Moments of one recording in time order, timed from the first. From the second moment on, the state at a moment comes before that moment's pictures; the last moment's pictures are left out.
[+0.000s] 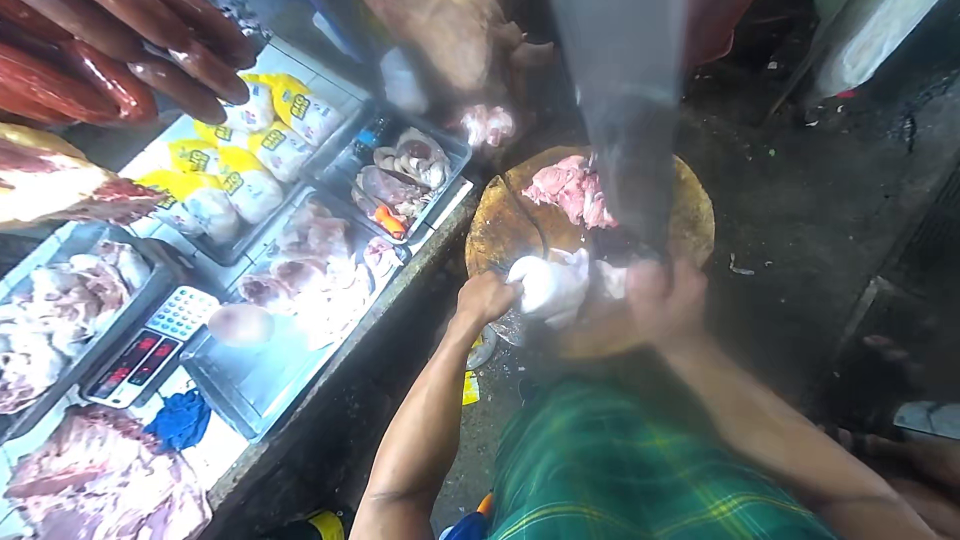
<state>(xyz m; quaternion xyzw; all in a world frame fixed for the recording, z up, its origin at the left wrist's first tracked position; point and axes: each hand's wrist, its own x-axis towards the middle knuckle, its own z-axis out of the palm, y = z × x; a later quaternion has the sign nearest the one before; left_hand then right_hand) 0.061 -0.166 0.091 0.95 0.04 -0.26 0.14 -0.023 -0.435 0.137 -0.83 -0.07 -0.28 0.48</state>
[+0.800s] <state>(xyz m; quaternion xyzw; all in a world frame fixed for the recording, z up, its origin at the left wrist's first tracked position) -0.059 -0.197 0.086 0.19 0.36 -0.26 0.87 -0.086 -0.435 0.031 -0.91 0.12 0.22 0.32</state>
